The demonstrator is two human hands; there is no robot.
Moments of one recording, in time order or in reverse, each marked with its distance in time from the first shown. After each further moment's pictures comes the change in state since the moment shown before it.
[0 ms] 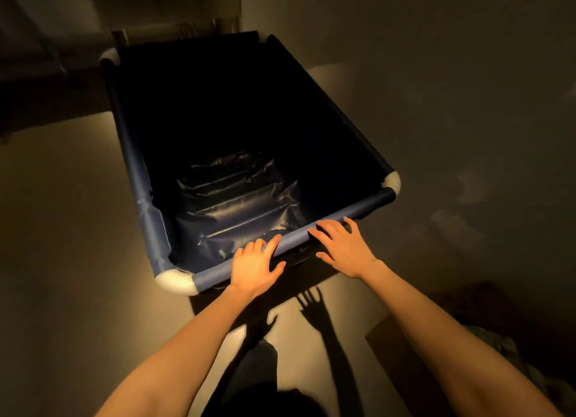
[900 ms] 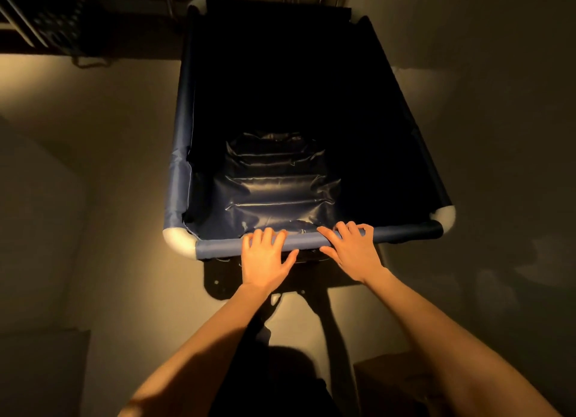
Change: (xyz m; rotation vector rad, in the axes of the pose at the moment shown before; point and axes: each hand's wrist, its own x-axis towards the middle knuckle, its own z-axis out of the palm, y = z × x) left_hand 0.010 0.039 0.042 0.070 0.312 -0.401; right_hand 0.055 0.037 0.048 -0.030 0.082 -0.208
